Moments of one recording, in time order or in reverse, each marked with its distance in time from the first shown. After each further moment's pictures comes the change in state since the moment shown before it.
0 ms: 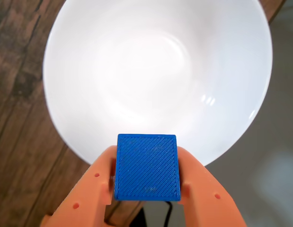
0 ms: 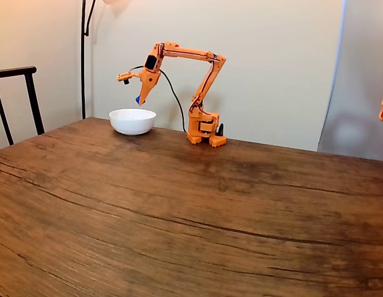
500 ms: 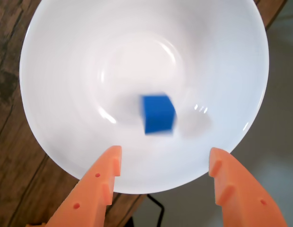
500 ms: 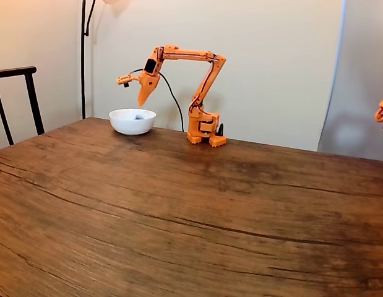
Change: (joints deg) arm 1.2 0.0 4.0 -4.0 3.3
